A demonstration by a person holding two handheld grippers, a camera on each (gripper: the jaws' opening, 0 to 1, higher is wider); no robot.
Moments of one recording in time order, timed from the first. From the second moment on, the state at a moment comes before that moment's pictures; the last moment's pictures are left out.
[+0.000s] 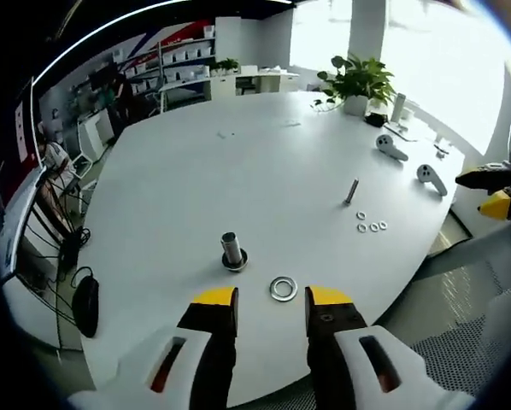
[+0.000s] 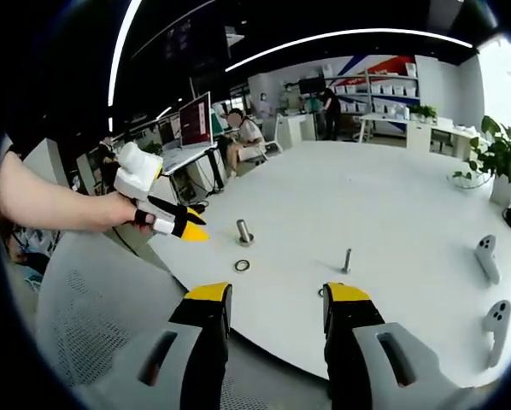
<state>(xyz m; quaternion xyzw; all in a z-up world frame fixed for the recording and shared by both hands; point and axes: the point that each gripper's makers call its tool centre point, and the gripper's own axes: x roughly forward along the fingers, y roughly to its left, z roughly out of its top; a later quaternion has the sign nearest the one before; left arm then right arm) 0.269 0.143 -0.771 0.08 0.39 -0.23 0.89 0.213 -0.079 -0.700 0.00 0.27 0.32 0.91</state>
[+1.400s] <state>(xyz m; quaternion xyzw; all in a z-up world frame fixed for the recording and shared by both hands) 0.278 0.107 -0.859 0.16 0.52 -0.30 0.79 0.219 -0.089 -0.699 0.01 0.27 0.29 0.92</state>
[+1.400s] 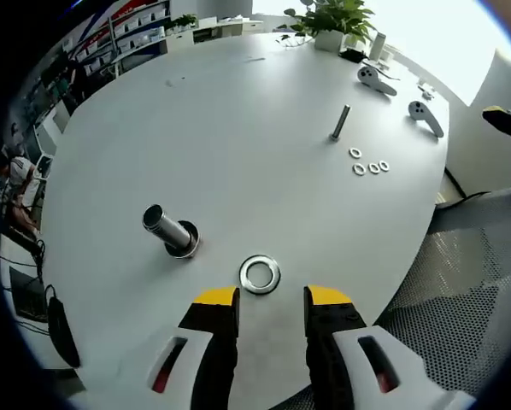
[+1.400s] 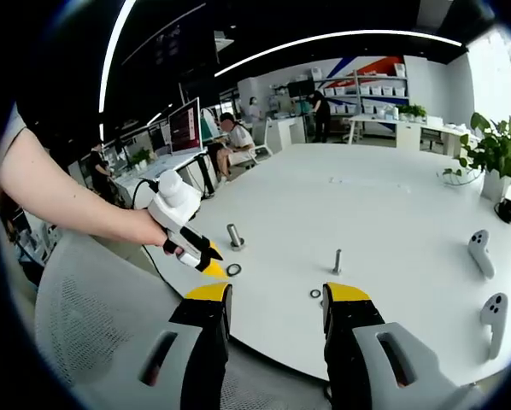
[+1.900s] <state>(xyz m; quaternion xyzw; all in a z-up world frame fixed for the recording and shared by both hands) 0.289 0.103 -0.874 0.19 0.52 -0.31 0.77 0.221 -0.091 -0.699 0.01 0.27 0.29 0.92</state>
